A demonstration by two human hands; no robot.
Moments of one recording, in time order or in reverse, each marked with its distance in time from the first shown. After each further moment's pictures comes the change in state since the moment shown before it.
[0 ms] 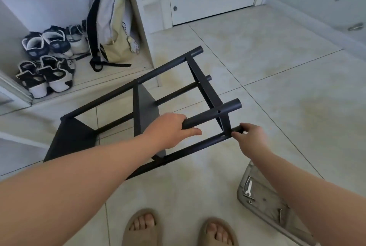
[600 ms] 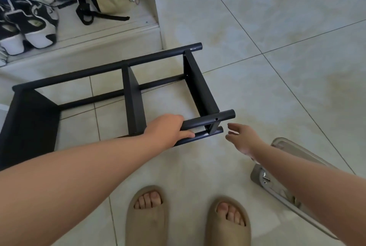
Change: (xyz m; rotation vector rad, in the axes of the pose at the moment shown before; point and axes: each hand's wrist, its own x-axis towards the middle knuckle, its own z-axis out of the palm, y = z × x) left_hand 0.012 -0.089 0.089 0.130 -0.176 -0.066; right_hand 0.021 0.060 0.099 -0.125 -0.375 0.073
